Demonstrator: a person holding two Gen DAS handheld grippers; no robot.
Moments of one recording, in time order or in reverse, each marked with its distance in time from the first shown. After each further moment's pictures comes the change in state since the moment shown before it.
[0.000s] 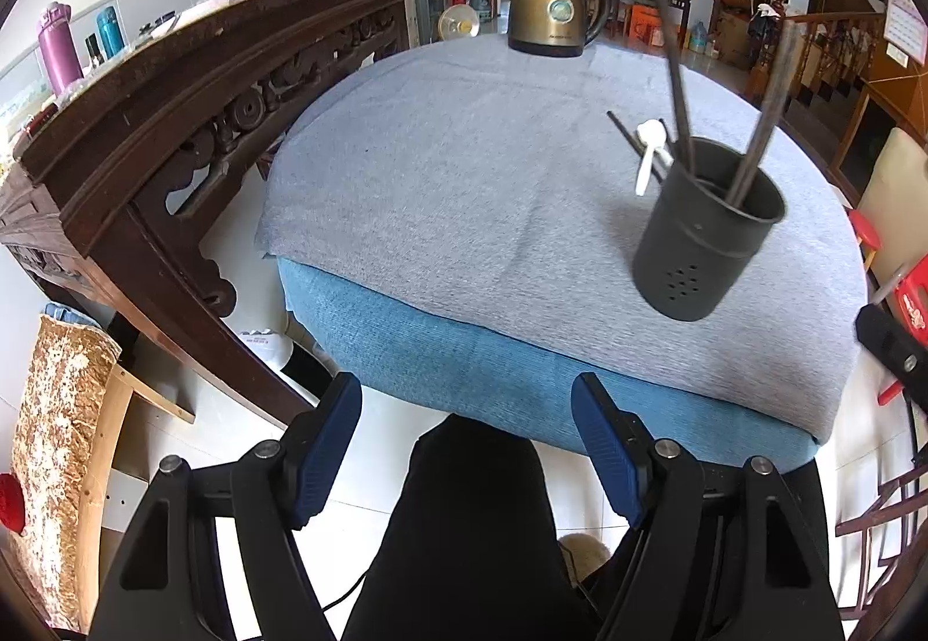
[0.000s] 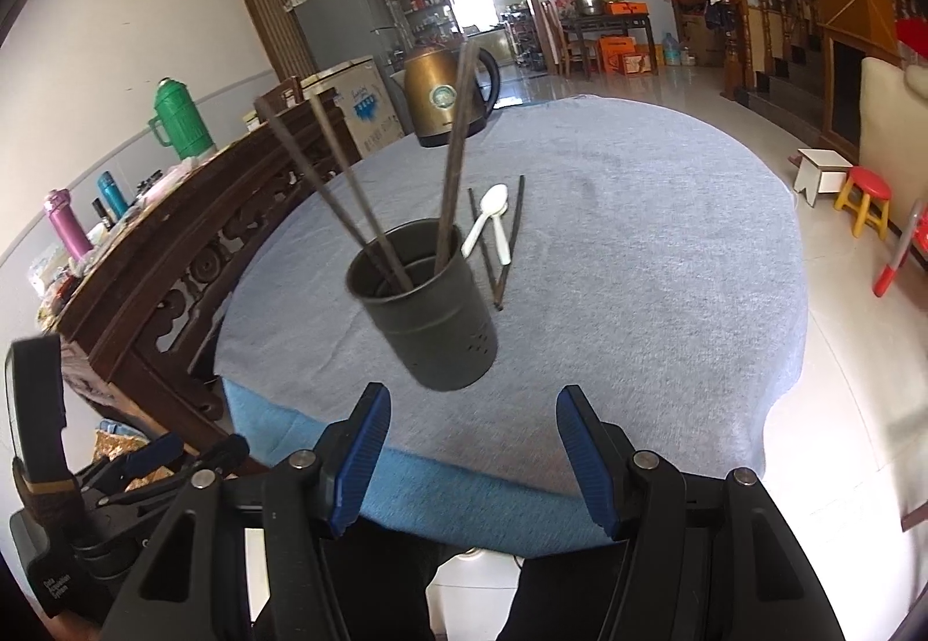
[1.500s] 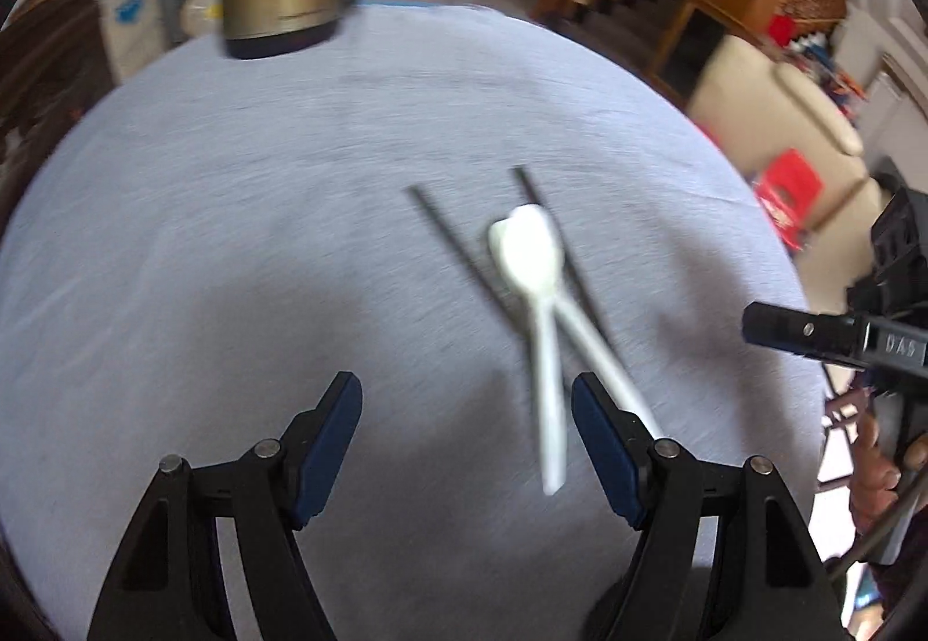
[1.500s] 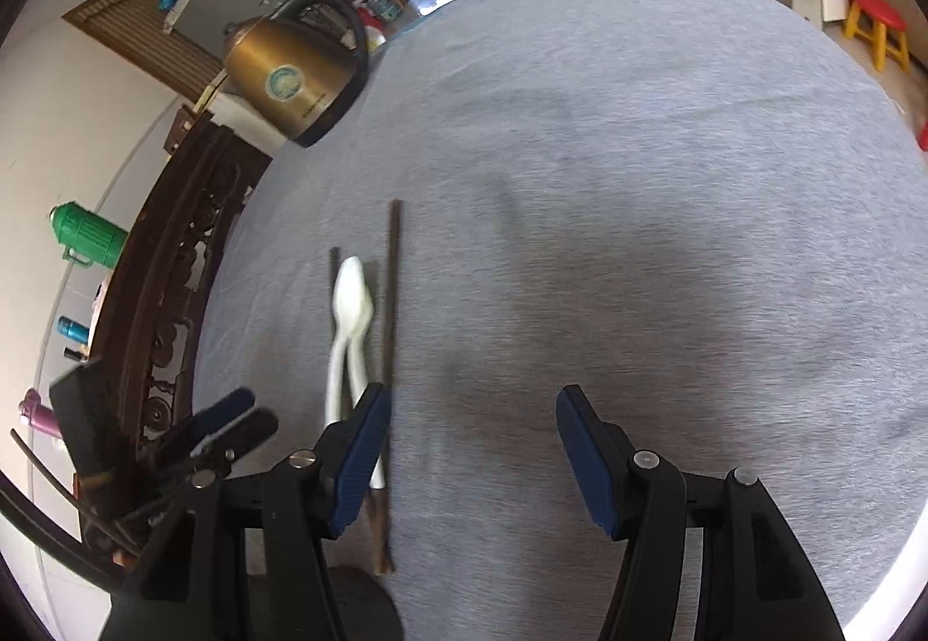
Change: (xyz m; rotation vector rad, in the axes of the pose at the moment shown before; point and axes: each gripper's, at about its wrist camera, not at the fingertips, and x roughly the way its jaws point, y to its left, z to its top) left arm 0.198 -0.106 0.213 0.360 0.157 -0.535; right arm 0.214 -0.135 0.143 0.341 0.281 0.116
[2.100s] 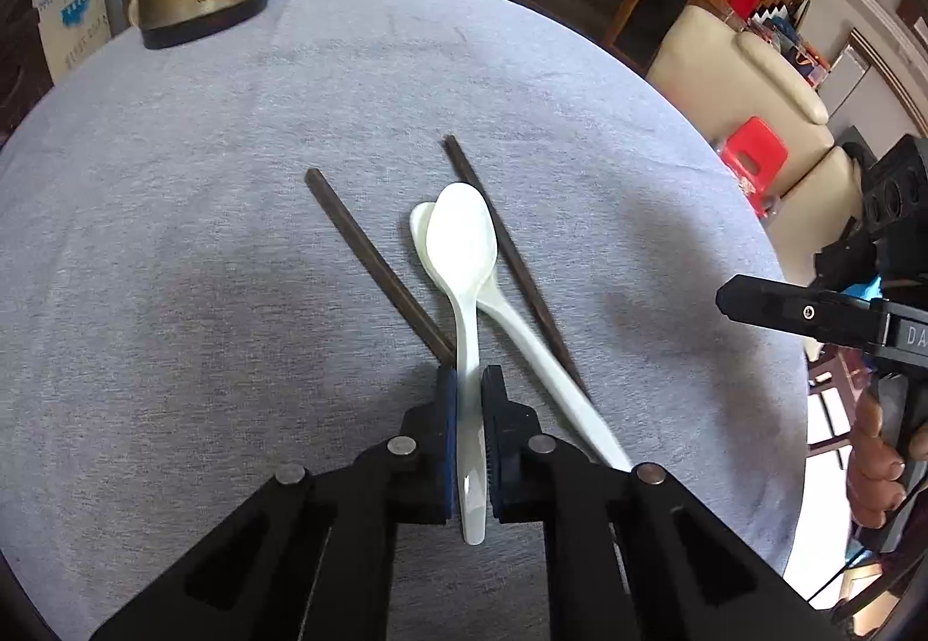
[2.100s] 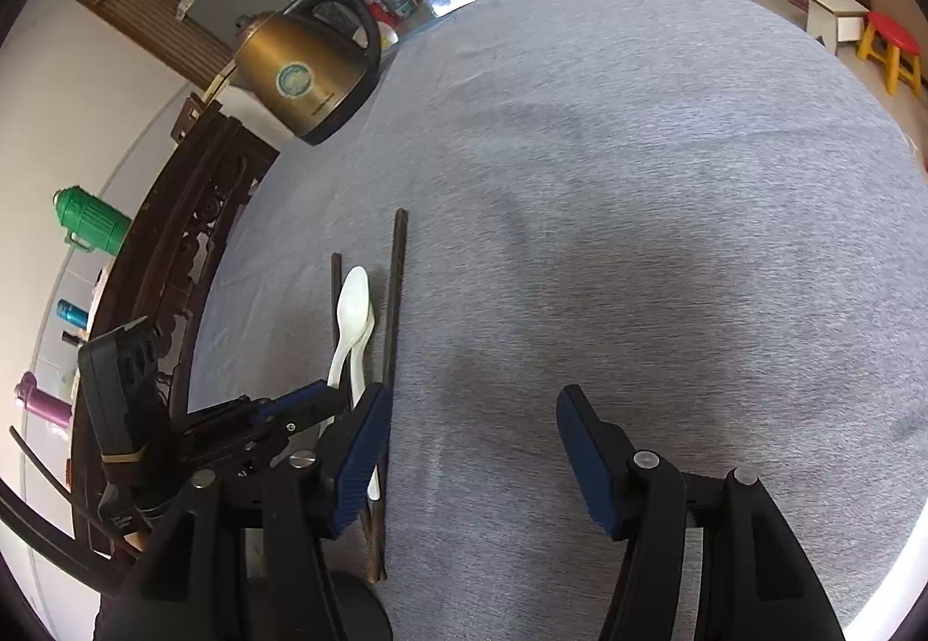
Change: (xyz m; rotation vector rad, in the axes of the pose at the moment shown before) left arm 0.032 -0.021 0.002 0.052 0.047 -0.060; right arm 0.002 0.007 0.011 -0.062 0.007 0.000
